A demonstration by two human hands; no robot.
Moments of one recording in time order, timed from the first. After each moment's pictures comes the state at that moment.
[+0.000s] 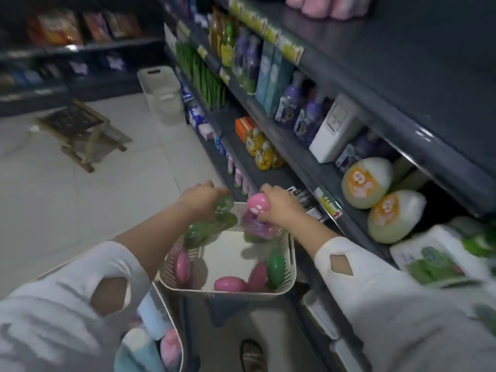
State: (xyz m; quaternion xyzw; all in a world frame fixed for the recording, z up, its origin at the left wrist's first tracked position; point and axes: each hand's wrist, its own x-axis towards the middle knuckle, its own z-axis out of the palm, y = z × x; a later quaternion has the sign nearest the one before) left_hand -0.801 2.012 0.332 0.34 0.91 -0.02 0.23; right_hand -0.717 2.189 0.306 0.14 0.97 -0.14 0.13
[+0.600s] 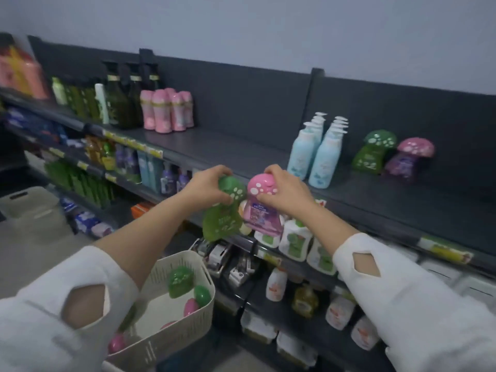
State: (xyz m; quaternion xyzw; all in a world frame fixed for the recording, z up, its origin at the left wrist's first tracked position) left_hand -0.590 2.055 0.582 0.54 0.78 0.30 0.10; right_hand -0.423 2.169 0.578 0.36 0.91 -0.10 -0.17
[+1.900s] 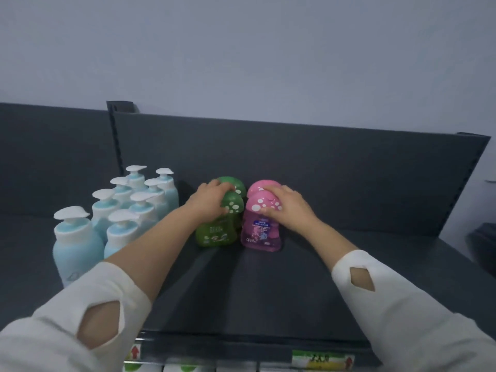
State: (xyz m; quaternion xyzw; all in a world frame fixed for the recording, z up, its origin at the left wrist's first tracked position) left_hand -0.355 2.482 0.640 0.76 0.63 0.16 0.05; right_hand -0.147 2.503 0.623 0.56 0.79 -0.06 -0.23
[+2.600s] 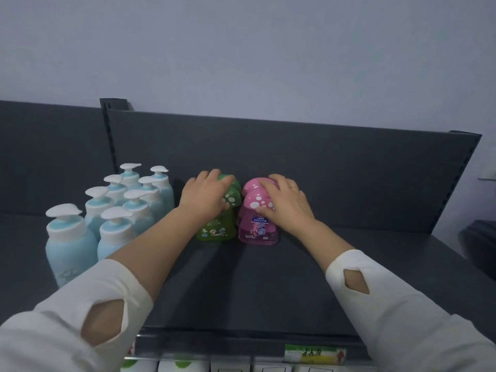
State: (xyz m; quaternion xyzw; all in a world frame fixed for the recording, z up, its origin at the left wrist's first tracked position) left_hand -0.343 2.476 0.642 0.75 0.63 0.12 -0.13; right_hand -0.149 2.490 0.624 0.55 0.80 0.10 -0.19
